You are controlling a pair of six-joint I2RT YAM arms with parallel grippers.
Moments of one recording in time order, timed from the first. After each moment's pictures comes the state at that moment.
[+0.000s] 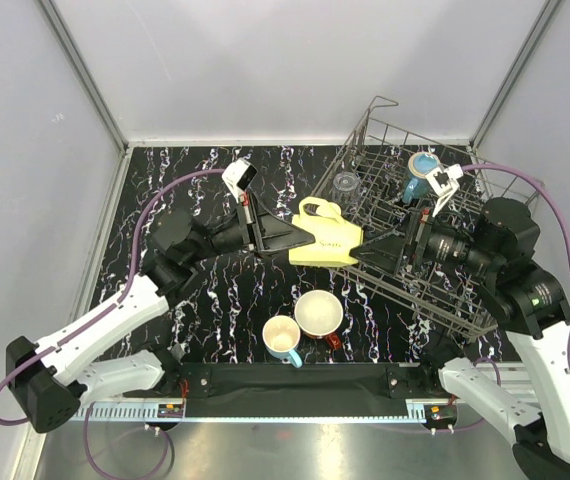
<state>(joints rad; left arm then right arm) -0.77 1.04 0.92 0.49 0.64 -1.45 0.41 0.80 1.29 -0.67 -0.65 0.58</state>
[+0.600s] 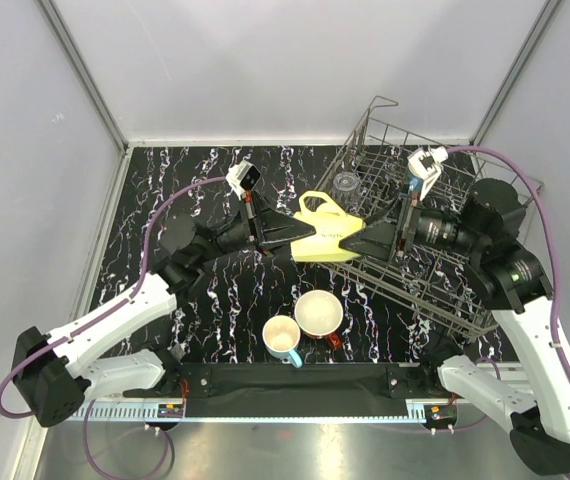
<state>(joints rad) -0.77 1.08 0.86 0.67 0.58 -1.68 0.41 0.88 1.28 -0.49 -0.82 0.63</state>
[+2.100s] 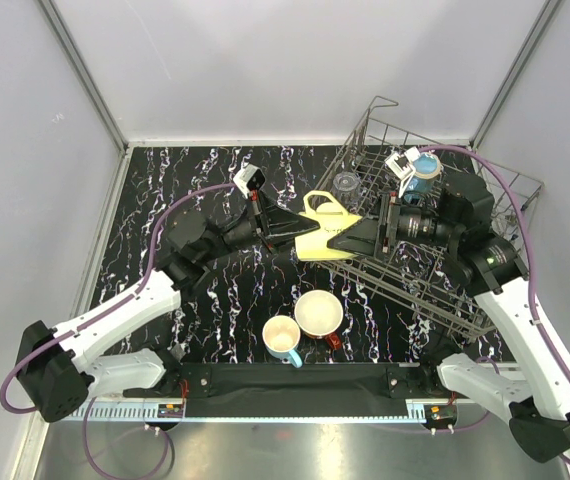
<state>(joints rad) -0.77 1.12 0.86 0.61 0.55 -1.77 0.44 0.96 1.21 -0.43 -0.84 0.64</state>
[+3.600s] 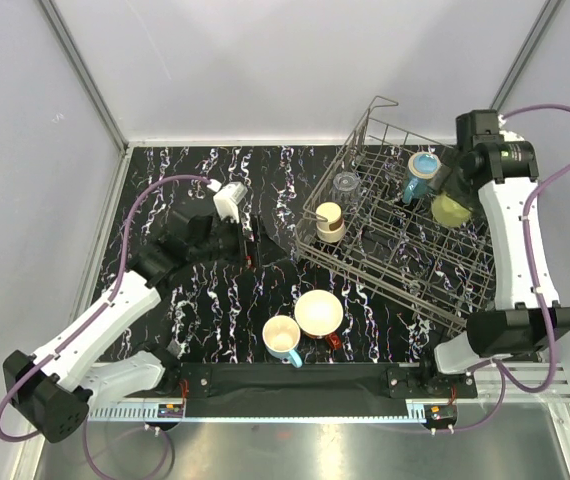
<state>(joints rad) -0.60 1.03 0.95 -0.41 0.36 -0.57 0.09 1.49 1.87 -1.37 0.40 0.65</state>
